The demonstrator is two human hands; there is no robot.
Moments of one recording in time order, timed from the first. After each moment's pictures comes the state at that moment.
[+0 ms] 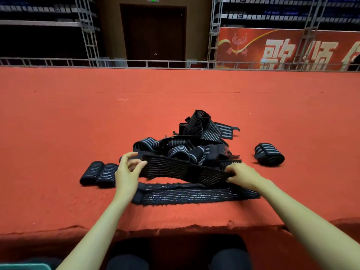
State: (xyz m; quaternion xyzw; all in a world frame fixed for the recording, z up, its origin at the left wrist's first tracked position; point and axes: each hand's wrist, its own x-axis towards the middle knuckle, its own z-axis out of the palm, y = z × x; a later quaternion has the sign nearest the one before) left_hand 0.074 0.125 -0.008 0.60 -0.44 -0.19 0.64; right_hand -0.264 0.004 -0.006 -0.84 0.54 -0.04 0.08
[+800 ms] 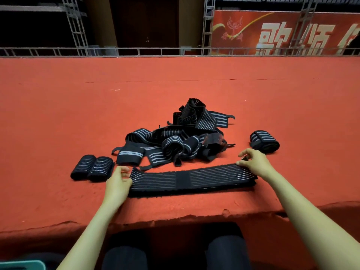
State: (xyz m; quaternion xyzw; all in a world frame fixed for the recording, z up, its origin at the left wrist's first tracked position) left_hand 0.082 0.136 -0.043 0.74 -0.44 -0.21 0.48; right_hand -0.305 0.003 -0.012 -0.67 0.64 -0.28 0.24
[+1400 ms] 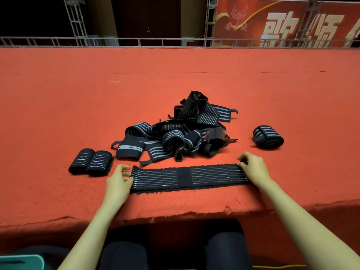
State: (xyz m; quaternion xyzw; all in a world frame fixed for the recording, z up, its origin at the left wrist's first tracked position) left_hand 0.078 0.139 -0.053 0.76 -0.46 -0.17 0.43; right_hand -0.296 0.002 -0.054 -0.68 0.67 -0.25 0.13
